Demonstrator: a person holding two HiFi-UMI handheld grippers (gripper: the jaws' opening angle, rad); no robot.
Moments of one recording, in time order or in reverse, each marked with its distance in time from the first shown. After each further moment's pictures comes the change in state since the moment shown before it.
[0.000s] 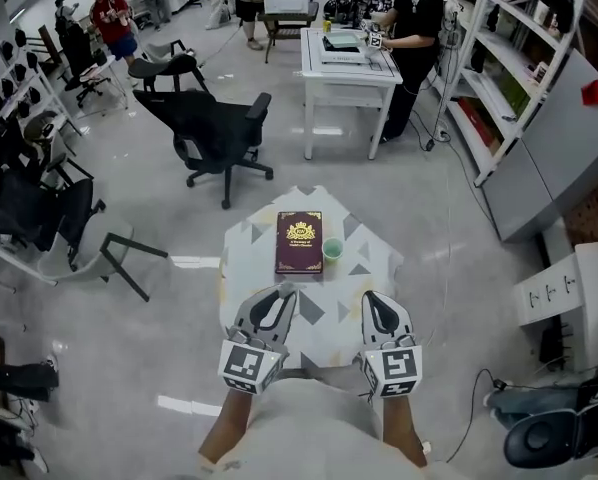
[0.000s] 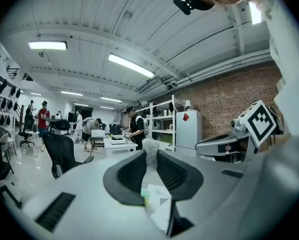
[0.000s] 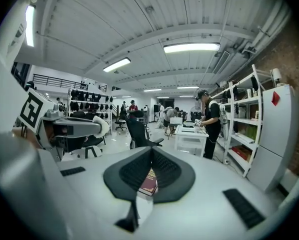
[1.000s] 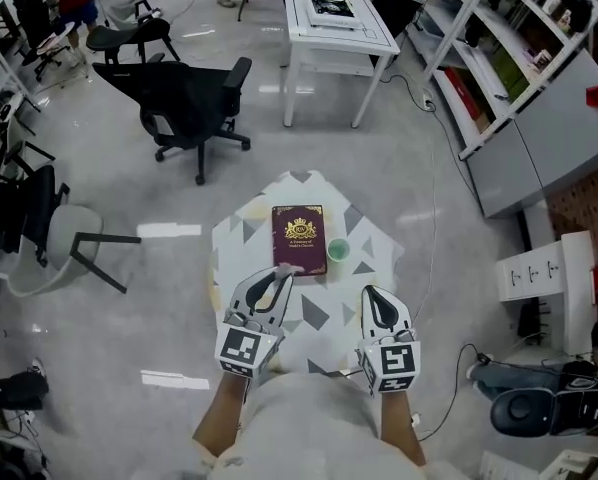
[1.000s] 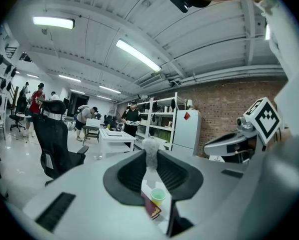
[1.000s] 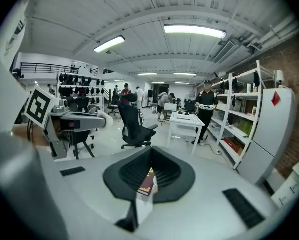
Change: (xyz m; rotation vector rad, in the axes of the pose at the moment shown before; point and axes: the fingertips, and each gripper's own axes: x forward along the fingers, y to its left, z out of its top) left arm 0.074 0.114 -0.033 -0.091 0.034 -0.090; right arm 0.103 0.013 -0.018 -0.023 0.190 -0.099
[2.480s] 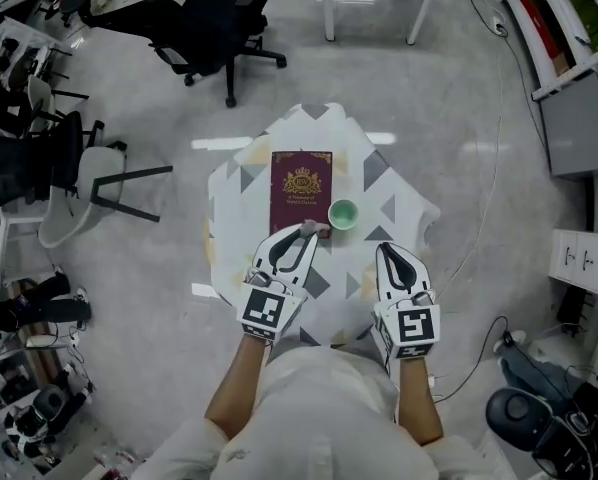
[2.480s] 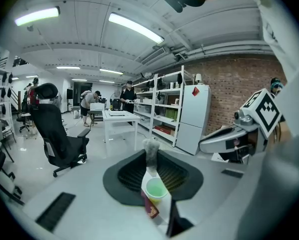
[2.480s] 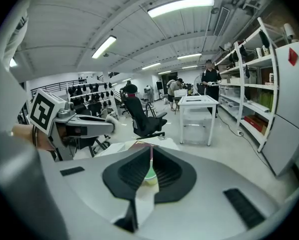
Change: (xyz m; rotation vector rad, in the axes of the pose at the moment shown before) left arm 0.134 -0.033 -0.094 0.030 0.247 0.102; right arm 0.092 -0.097 -0.091 0.138 0.095 0.236
